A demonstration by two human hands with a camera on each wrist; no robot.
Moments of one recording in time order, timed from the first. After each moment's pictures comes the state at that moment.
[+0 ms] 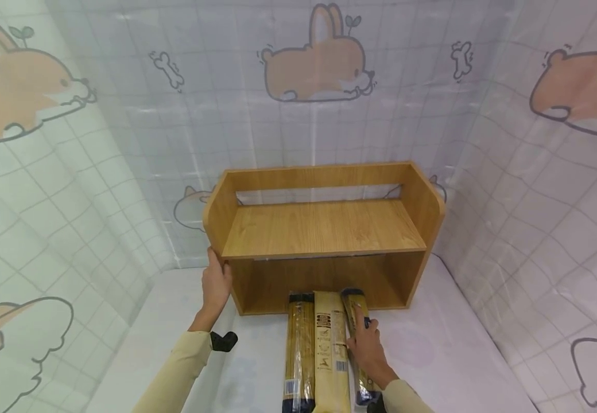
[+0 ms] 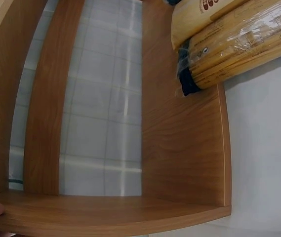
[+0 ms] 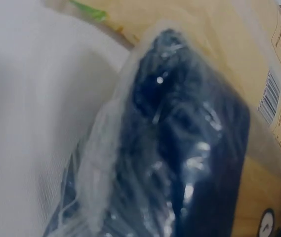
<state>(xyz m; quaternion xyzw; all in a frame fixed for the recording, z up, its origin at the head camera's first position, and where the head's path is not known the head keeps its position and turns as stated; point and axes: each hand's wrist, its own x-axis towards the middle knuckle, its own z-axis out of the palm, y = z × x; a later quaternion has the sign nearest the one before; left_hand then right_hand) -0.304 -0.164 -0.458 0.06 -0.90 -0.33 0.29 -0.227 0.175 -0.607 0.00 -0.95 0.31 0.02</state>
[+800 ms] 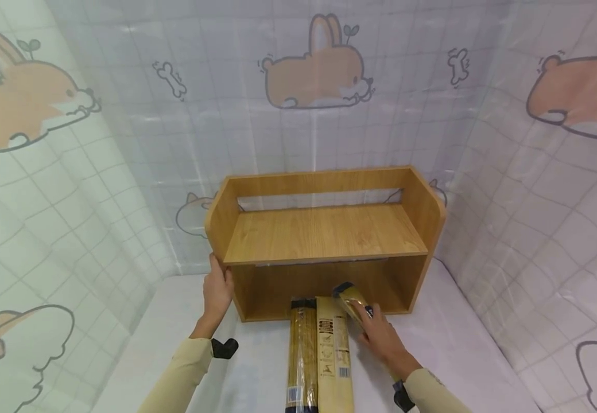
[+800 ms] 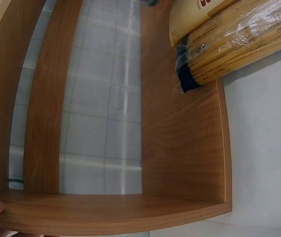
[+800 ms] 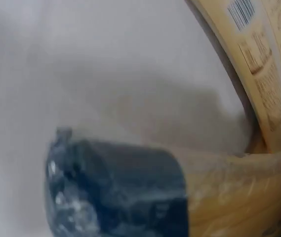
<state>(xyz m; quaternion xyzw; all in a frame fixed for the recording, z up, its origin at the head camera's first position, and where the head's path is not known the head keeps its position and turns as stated) -0.301 -0.167 -0.458 0.05 -0.91 -0.31 0.29 -0.242 0.207 -0.574 0.15 -0.97 0.18 0.08</state>
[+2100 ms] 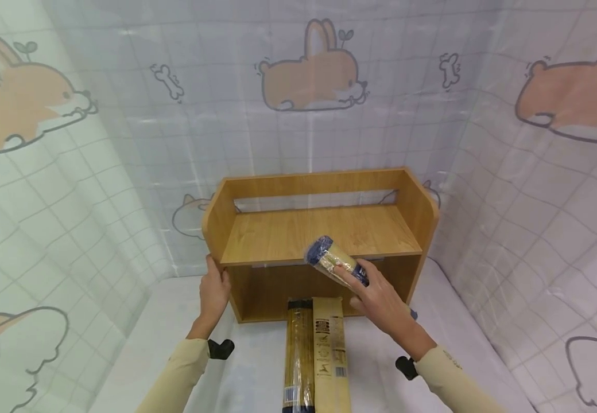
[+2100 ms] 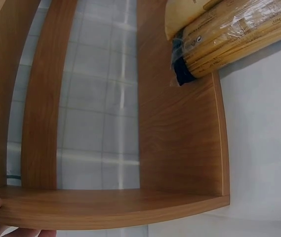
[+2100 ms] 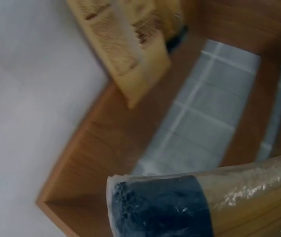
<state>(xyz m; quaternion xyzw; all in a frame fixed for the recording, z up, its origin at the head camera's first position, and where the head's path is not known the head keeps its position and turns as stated) -0.301 -0.169 -0.459 0.05 -0.90 -0.31 0.29 -0.238 0.207 -0.445 0.32 -0.87 0.11 0.36</state>
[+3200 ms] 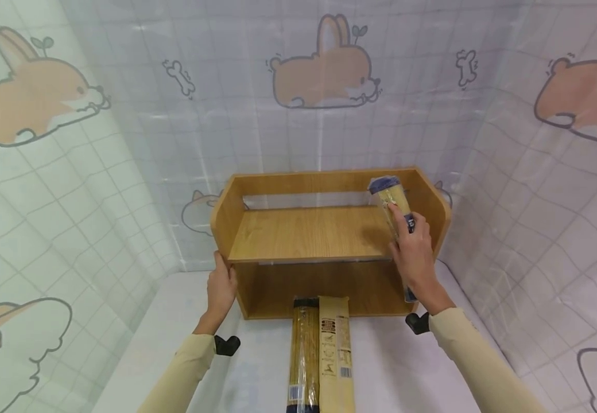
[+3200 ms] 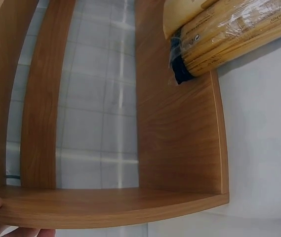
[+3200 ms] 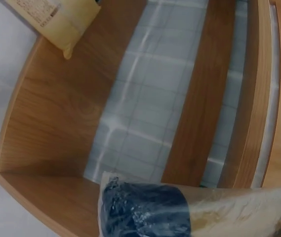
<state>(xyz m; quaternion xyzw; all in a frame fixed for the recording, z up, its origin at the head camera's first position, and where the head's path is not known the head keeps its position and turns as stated) -0.300 -0.170 -0.459 0.05 -0.91 -0.30 0.28 -0.296 0.241 -0.382 0.11 -0.89 0.20 0.40</state>
